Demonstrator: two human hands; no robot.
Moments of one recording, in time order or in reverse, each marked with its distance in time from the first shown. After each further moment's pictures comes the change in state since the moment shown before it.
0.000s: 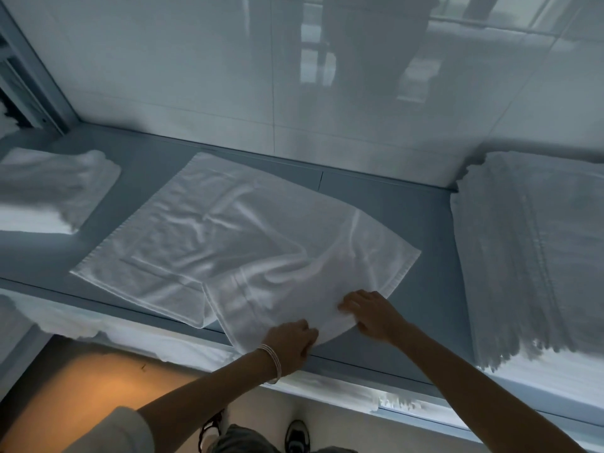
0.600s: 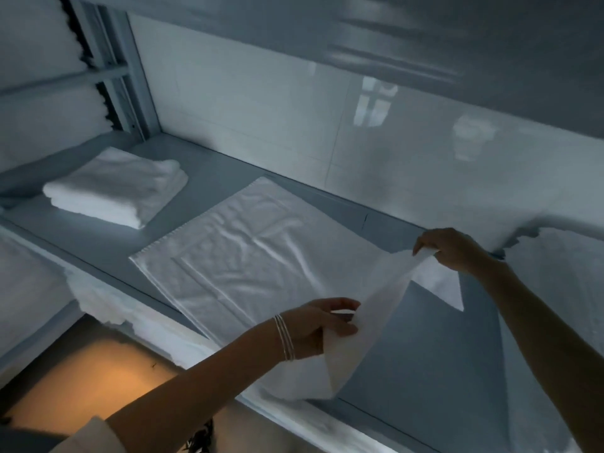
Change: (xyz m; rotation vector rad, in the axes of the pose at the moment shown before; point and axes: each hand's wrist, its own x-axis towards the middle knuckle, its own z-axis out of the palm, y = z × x) left_hand -0.028 -0.006 -0.148 -1.945 -0.213 -0.190; right_hand 0.104 0.080 -0.213 0.062 0.030 0.213
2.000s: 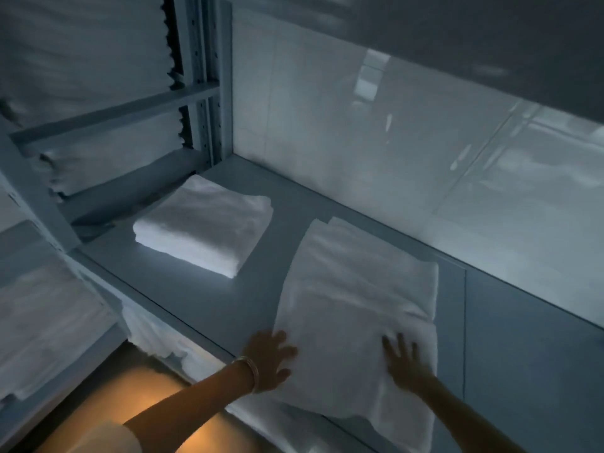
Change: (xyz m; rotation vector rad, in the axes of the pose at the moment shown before) left_hand -0.114 0.046 -0.371 2.038 0.463 -0.127; right_hand 0.140 -0.240 0.262 -0.253 -0.541 0.409
